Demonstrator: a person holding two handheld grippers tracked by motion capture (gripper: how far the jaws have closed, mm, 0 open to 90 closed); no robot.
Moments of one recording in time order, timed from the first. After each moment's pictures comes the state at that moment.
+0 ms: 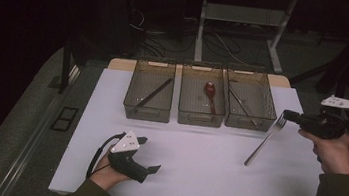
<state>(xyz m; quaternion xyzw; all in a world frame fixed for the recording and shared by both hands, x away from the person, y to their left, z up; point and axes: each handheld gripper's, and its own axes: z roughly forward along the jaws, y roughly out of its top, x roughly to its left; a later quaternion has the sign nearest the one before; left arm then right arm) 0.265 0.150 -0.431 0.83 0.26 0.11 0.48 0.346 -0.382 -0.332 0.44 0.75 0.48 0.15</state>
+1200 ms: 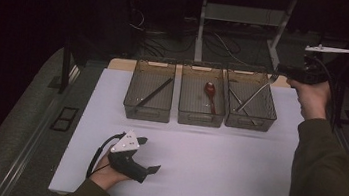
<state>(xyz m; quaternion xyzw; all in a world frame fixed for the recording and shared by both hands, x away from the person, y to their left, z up) 0.266 0.151 -0.431 0.83 0.25 0.11 0.49 0.464 -0.348 -0.283 0.50 0.71 0.45 0.22</state>
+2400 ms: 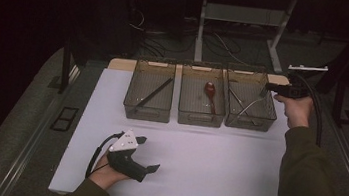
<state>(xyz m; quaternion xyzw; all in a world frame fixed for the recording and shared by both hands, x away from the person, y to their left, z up) 0.266 0.153 -0.431 0.82 0.26 0.11 0.49 0.482 -0.349 -0.358 0.55 0.71 0.42 0.15</state>
